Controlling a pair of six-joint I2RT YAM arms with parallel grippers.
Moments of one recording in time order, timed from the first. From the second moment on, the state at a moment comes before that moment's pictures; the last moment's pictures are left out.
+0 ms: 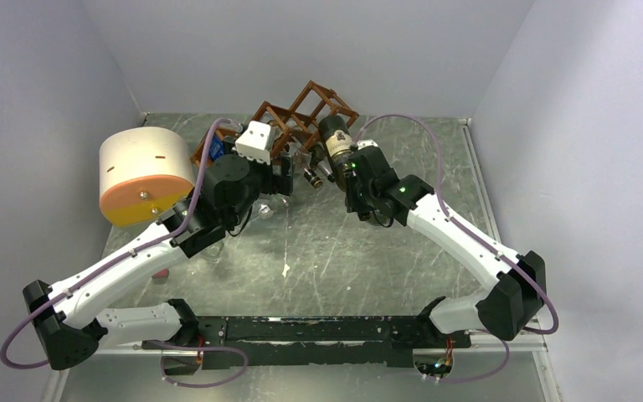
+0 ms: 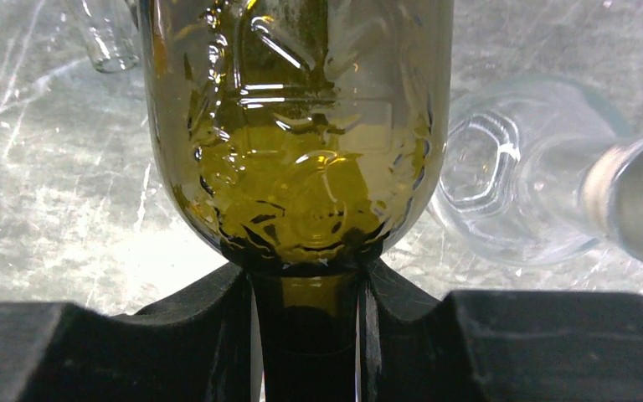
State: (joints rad) left arm -0.88 1.11 1.12 -0.18 -0.53 -0.15; right arm 0.67 1.34 1.20 -0.68 0.22 0.35
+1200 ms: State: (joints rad) left arm -0.88 1.11 1.10 -0.22 -0.50 -0.16; right arm 0.61 1.46 1.08 -0.50 0.22 0.29
